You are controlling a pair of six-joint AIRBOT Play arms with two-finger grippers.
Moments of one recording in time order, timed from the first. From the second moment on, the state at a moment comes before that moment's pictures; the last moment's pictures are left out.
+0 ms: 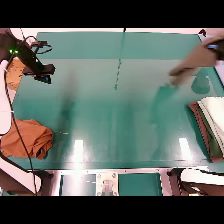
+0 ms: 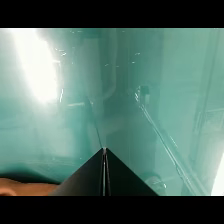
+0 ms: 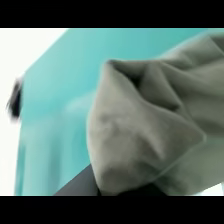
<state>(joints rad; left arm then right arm) 0.02 -1.80 2.02 1.42 -1.77 -1.49 -0.67 -1.40 1.64 -0.60 1.31 1.43</state>
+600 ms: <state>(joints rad) 0.02 -1.80 2.02 1.39 -1.76 -1.52 -1.23 -1.38 1.67 -0.82 1.61 1.49</state>
